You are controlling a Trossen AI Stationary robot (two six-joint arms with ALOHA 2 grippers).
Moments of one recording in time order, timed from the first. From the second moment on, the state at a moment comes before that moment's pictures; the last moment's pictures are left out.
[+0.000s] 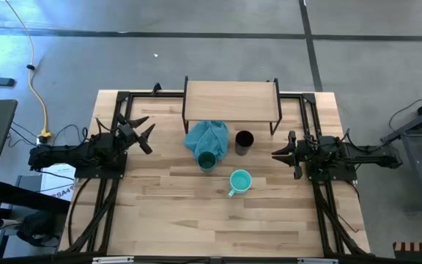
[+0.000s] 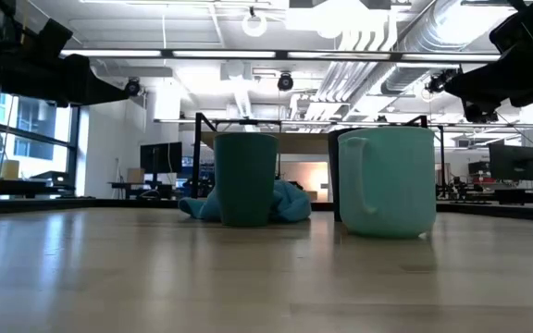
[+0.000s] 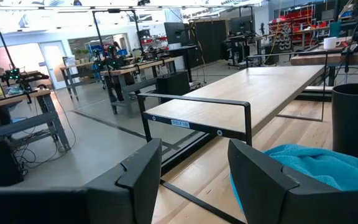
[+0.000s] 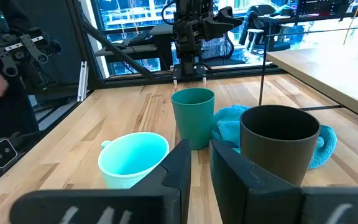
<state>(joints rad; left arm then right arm) 0.16 0.03 0.01 0.07 -0.72 0.20 0.03 0.01 0.07 -0.15 0.00 0.08</state>
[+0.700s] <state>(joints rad) 0.16 0.03 0.01 0.07 -0.72 0.26 0.03 0.01 0.07 -0.15 0.00 0.08</state>
